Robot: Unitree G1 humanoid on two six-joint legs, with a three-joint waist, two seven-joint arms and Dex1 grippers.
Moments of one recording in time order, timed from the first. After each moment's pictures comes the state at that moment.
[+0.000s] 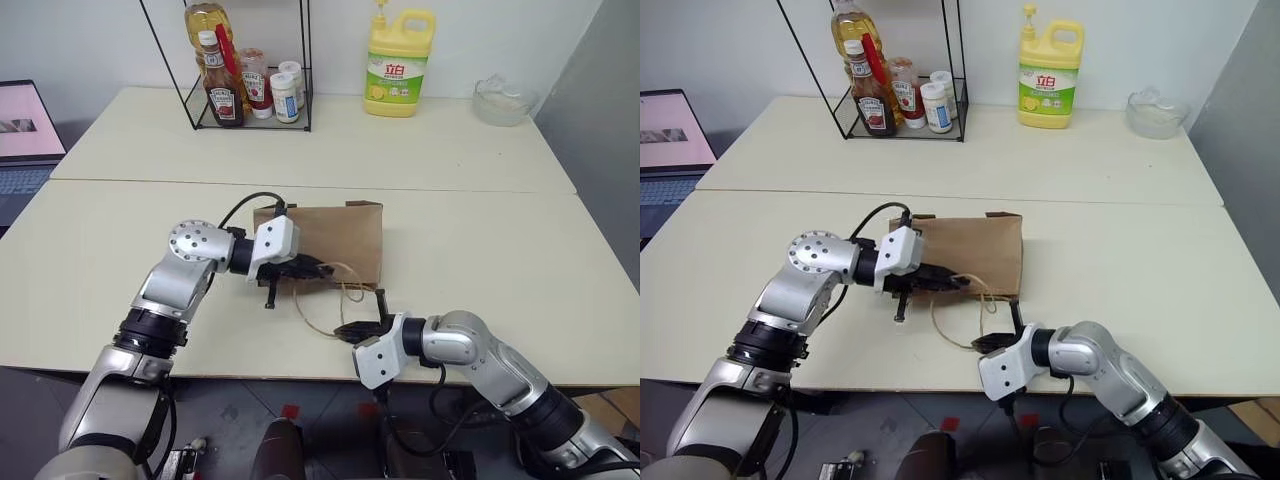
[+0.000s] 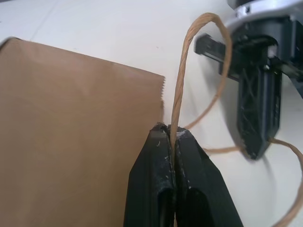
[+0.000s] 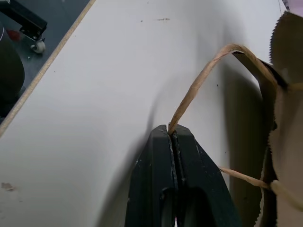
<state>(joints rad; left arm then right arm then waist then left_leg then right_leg) -0.69 0.62 -0.21 0.22 -0.24 0.07 -1.34 -0.32 -0.54 0.56 -0.20 -0.45 -0.21 0.79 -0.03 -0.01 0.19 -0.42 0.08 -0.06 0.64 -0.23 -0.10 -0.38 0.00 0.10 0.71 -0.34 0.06</state>
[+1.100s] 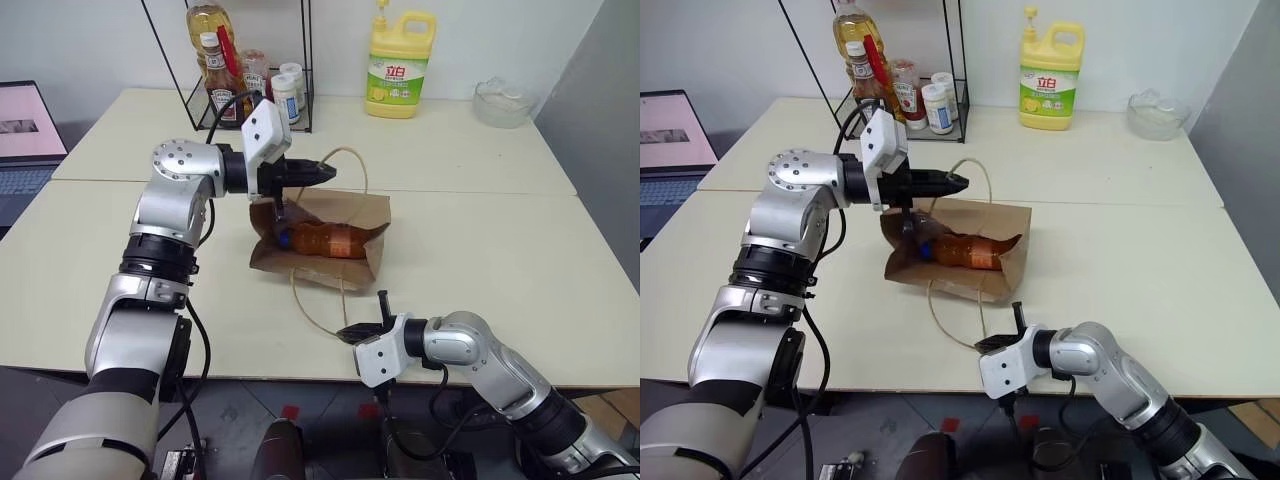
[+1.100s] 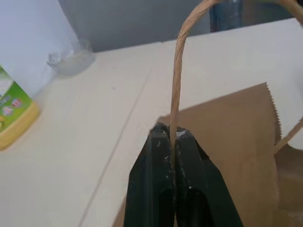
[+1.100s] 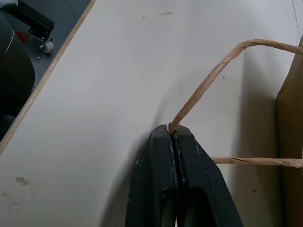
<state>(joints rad) -1.06 0.54 -0.11 0.54 -0.24 0.10 -1.25 -0.29 -0.54 0.55 -0.25 -0.45 -0.12 0.85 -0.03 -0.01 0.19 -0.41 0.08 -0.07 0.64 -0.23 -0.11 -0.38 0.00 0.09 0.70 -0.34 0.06</state>
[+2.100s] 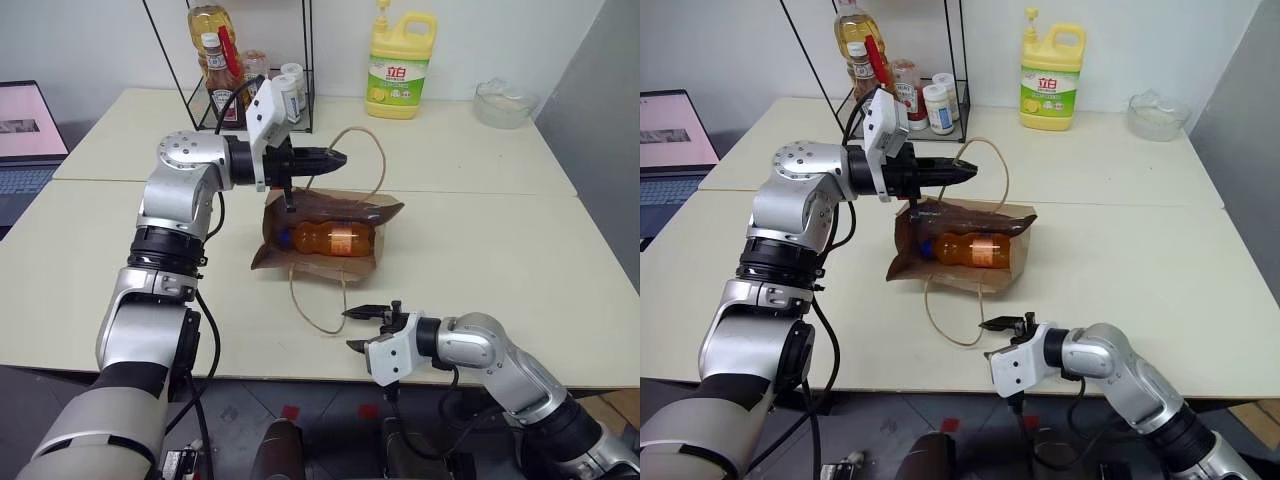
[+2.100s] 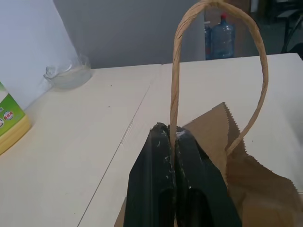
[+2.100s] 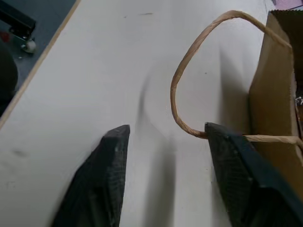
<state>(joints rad) -1.08 0.50 -0.07 0.50 -0.28 0.22 -1.25 -0.24 -0.60 0.46 -0.28 -0.41 -0.23 0.77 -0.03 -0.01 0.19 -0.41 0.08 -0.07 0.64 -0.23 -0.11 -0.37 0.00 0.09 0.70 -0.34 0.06</state>
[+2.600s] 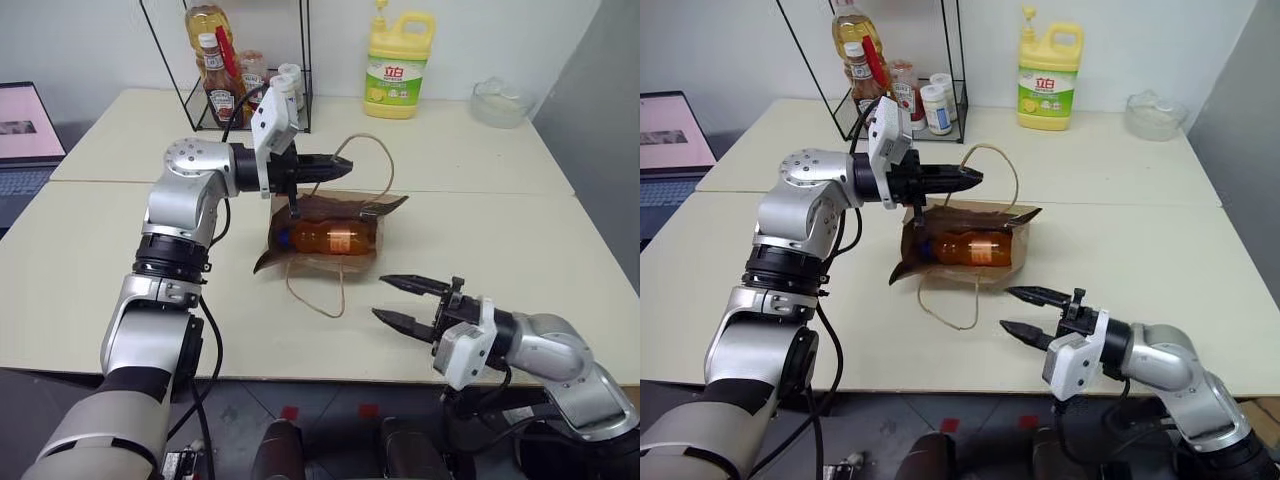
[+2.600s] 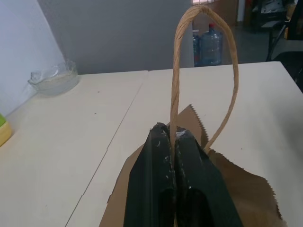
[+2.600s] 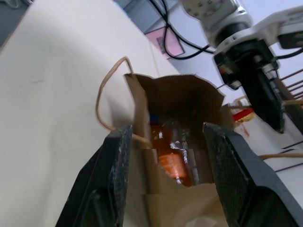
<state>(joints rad) -1.05 0.48 -0.07 0.47 -0.31 0.24 -1.27 -0.14 -0.66 0.17 -0.48 -0.07 -0.33 0.68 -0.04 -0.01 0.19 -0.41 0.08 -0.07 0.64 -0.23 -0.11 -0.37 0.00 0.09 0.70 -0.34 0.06</state>
